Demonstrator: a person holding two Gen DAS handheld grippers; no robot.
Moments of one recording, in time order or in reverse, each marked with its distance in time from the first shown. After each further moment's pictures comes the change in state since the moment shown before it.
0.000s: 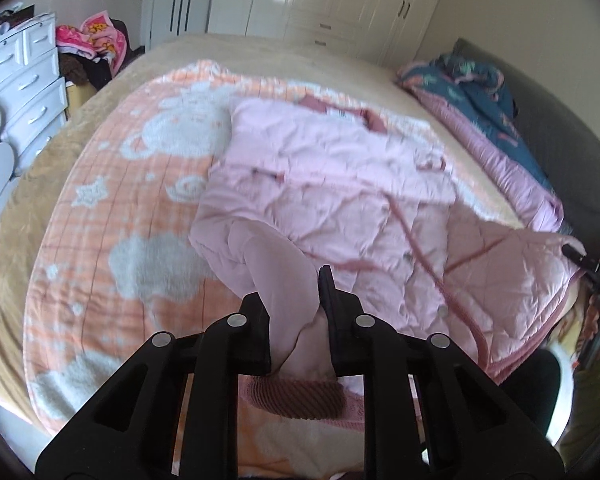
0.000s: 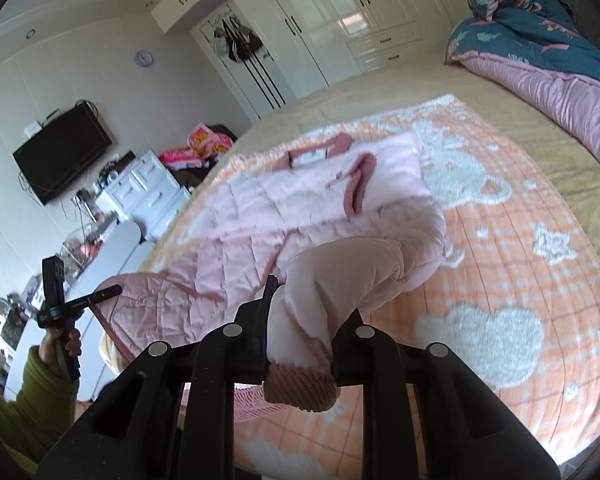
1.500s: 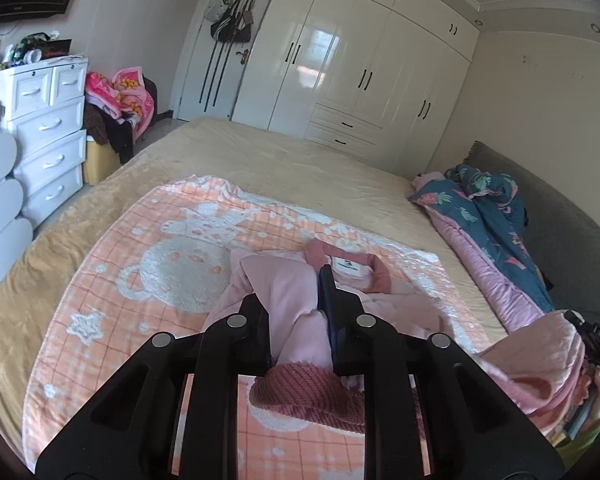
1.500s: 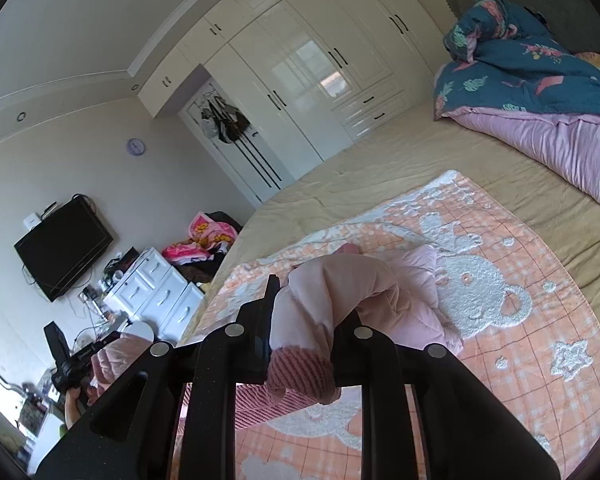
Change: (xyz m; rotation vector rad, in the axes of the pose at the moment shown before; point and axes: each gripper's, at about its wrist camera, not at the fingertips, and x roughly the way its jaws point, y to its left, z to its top) left arm -0.007 -0.004 0.150 -0.117 -0.334 0.041; right arm 0.024 -0.020 0.140 0.151 -0.245 0.009
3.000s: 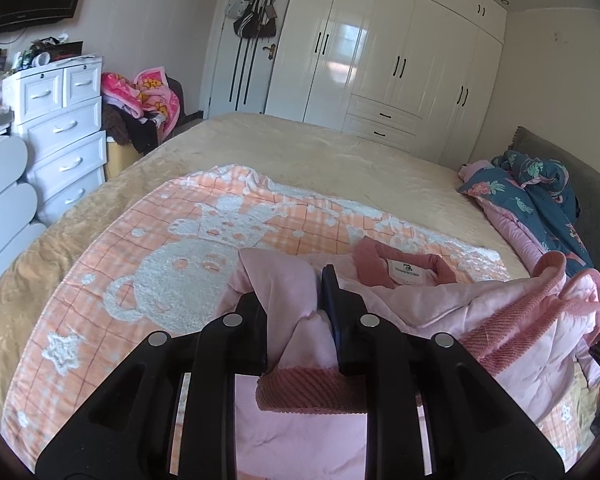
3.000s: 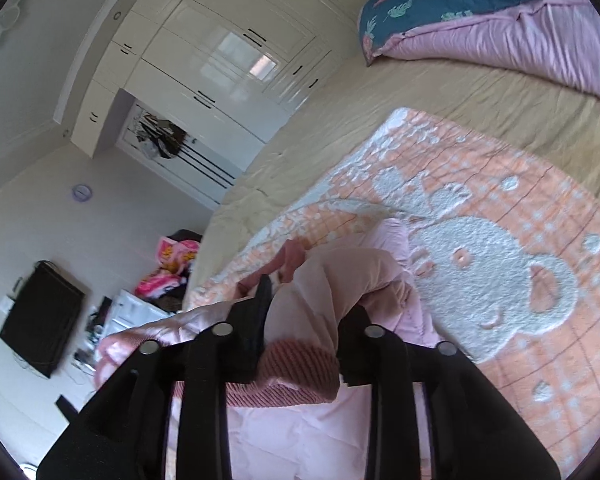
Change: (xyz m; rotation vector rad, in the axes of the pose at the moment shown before) left arm 0.126 0.006 -0.012 0.024 0.005 0.150; right arm 0.139 -0.113 0.002 0.307 0.047 -0.038
